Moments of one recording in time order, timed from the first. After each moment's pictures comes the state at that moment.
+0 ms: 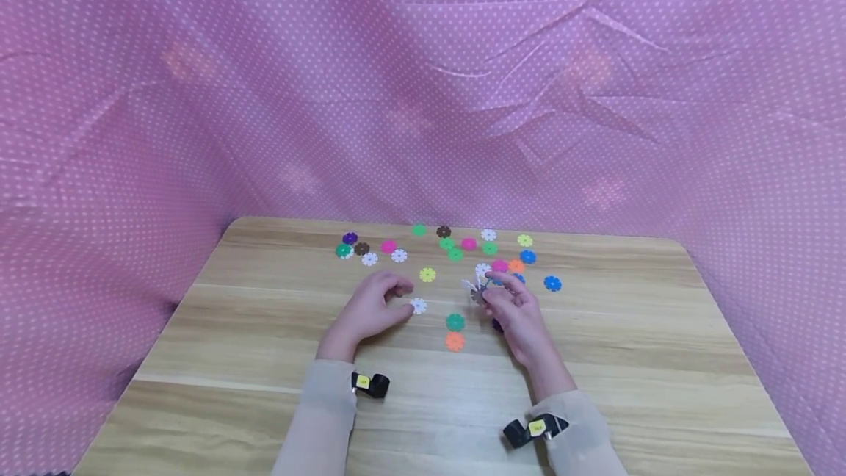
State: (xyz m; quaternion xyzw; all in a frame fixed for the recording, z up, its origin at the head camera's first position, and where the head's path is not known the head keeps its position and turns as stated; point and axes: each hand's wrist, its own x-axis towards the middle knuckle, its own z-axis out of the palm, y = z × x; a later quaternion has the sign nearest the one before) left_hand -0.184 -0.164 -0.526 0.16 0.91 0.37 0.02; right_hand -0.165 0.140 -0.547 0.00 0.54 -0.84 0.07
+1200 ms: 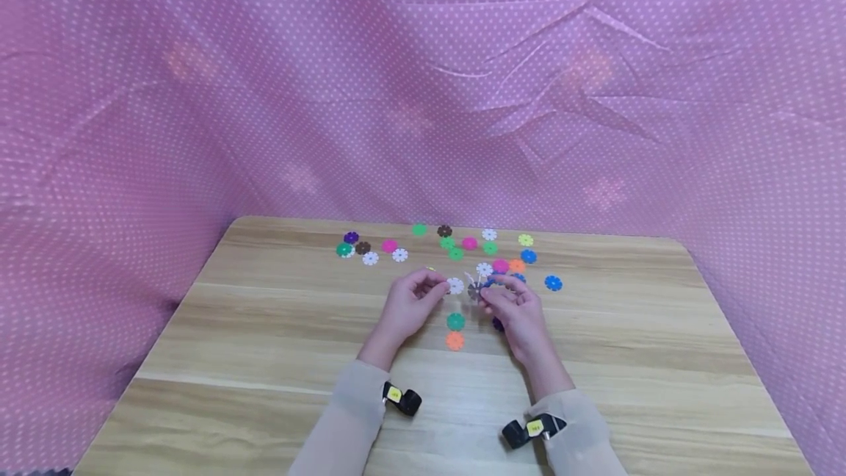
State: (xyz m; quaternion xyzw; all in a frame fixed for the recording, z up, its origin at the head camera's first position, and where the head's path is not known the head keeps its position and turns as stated) left_hand -0.179 -0.097 -0.525 0.12 0.79 0.60 -0.02; right_hand -0.167 0.134 -0.545 0.04 0.52 -0.85 0.04
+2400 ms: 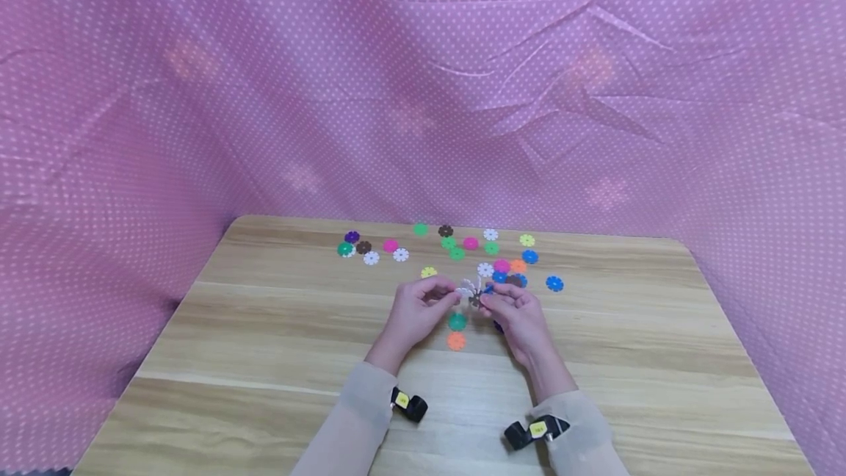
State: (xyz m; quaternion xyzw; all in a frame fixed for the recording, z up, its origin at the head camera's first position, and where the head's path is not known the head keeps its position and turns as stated) left_hand -0.170 -0.081 -0.529 0.17 0.79 0.58 -0.06; right_hand -0.162 0.137 -0.544 0.04 0.51 -0.86 0.08
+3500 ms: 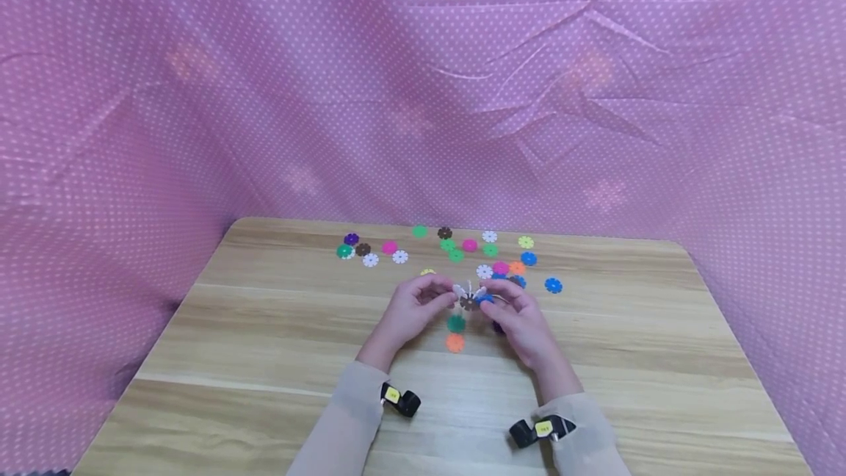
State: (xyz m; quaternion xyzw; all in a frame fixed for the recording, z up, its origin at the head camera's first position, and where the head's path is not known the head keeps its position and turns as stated) left_hand -0.174 -0.096 -0.527 0.18 0.77 0.61 0.02; right_hand -0.159 0.152 -0.544 -0.11 0.59 -0.80 0.09
